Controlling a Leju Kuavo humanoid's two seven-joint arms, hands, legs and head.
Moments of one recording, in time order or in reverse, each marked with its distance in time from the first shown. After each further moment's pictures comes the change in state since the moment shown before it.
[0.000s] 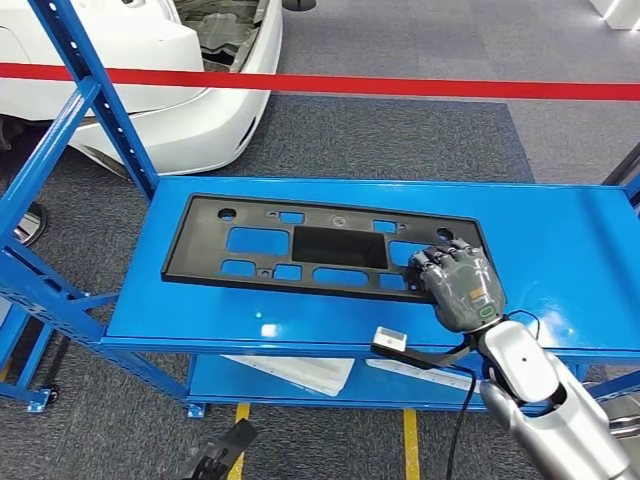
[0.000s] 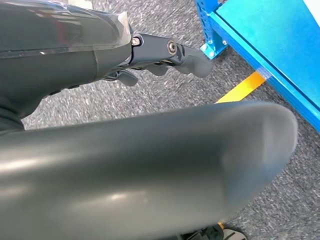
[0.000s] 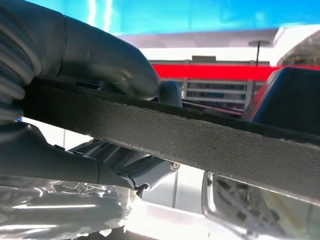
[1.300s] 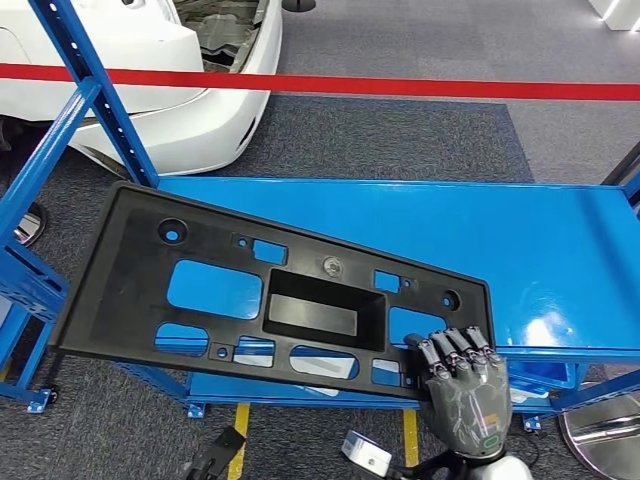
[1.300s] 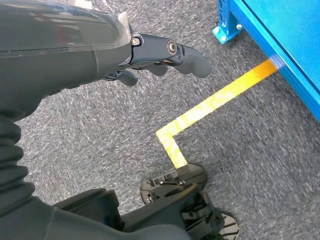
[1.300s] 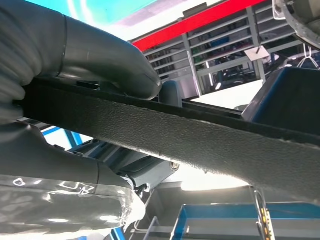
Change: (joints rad) left arm 0.034 0.006 0.072 0.000 0.066 -0.025 -0.063; right arm 0.463 0.083 -0.066 -0.353 0.266 -0.315 0.159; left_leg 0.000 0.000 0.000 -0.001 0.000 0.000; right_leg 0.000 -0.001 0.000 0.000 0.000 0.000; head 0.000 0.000
